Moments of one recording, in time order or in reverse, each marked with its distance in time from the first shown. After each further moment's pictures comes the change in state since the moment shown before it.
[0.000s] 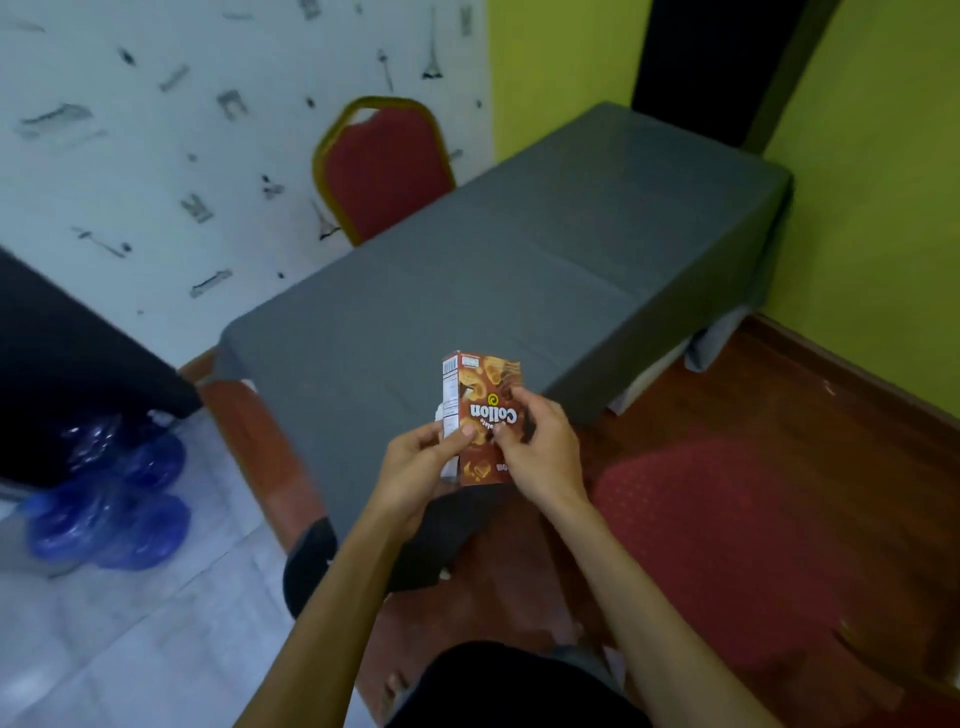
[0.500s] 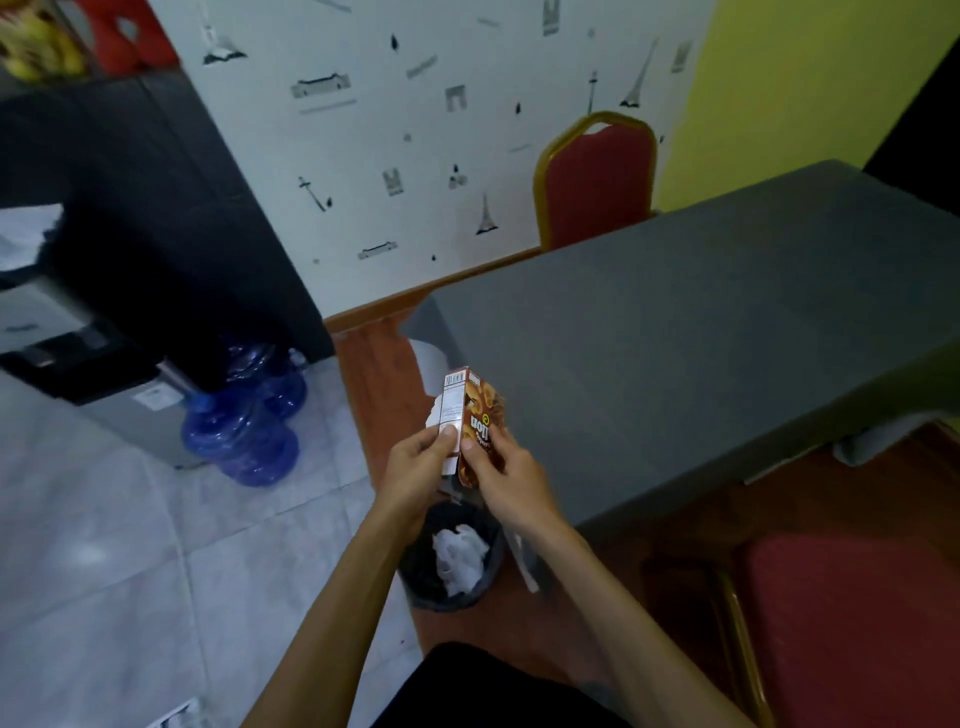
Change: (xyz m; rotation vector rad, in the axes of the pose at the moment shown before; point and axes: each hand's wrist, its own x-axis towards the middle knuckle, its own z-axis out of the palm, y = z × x) left_hand -0.059 -0.027 -0.265 -0.148 0.372 0.067; right_hand -0.097 -0.101 0.258 -0.018 -0.506 -0.114
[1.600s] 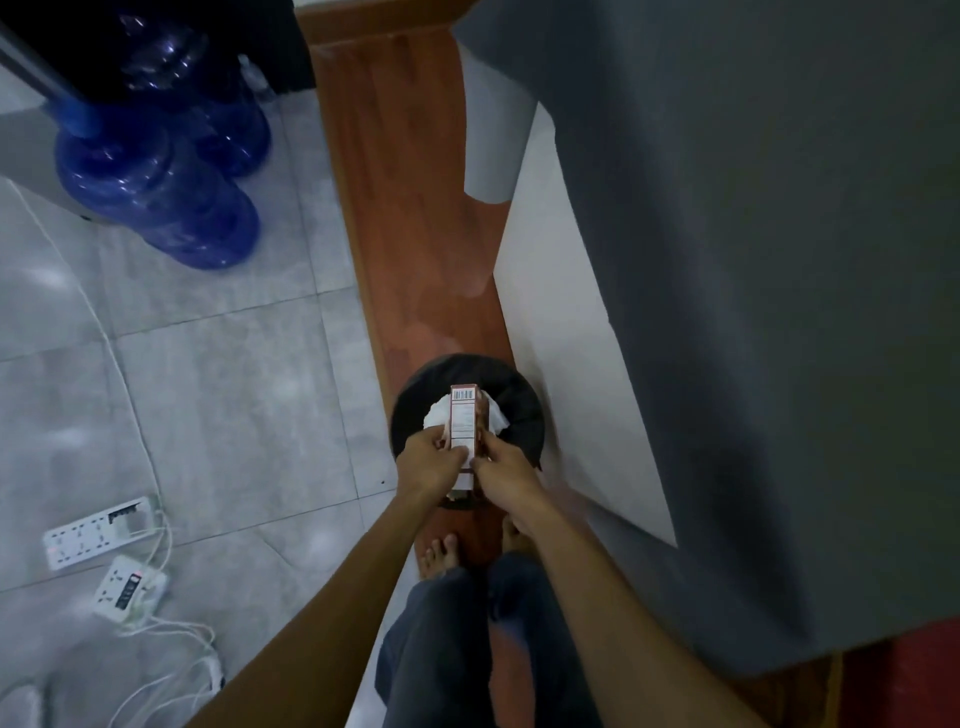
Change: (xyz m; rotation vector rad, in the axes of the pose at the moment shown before) left_hand 0.239 -0.326 -0.074 0.390 0.069 -0.457; right_hand 0.170 0.281 0.209 -0.113 -0.386 0.725
